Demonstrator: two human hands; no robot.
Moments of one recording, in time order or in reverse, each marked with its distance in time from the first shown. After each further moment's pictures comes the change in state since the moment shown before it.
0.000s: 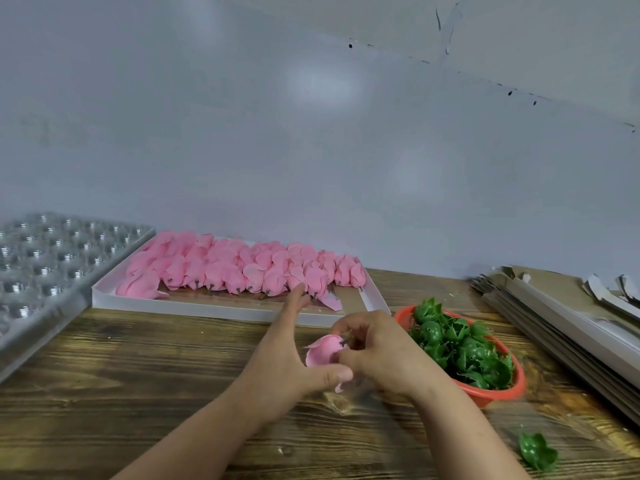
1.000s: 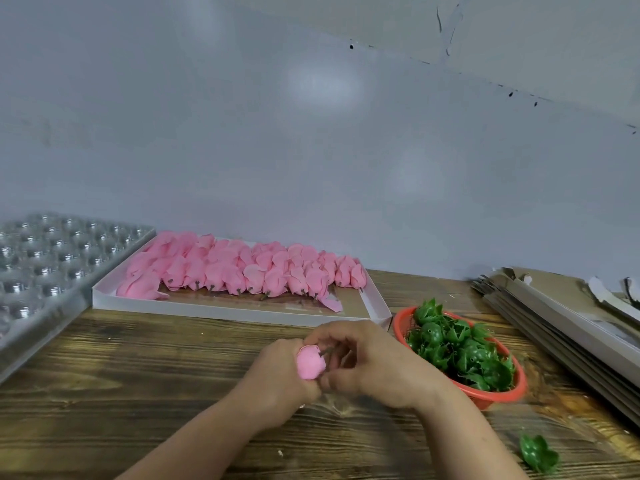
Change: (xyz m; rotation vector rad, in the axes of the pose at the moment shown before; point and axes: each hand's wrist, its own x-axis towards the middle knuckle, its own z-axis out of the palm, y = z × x) left_hand 0.006 -0.014 0.003 0.110 -0.096 -0.174; right_hand -0.005 -0.010 0.005 0.049 -0.195 -0.111
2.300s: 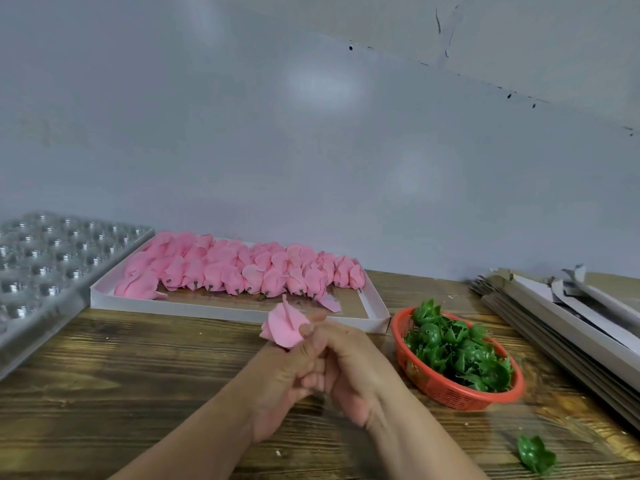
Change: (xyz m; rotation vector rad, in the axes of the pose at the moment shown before) left_hand -0.007 0.004 0.004 -0.982 -0.141 -0.060; right_hand 0.016 -0.012 0.038 1.053 0.209 0.266
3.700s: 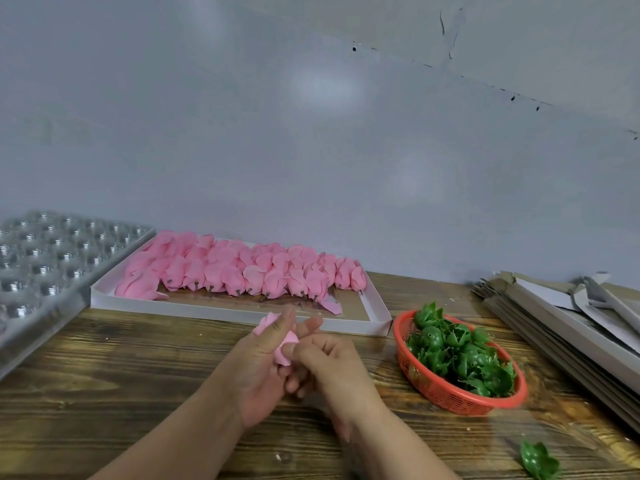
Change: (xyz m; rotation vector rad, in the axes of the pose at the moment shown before) left_hand 0.006 0.015 -0.010 -0.199 0.126 -0.043; right_hand 0.012 0.027 0.001 -0.343 -0.015 -0.249
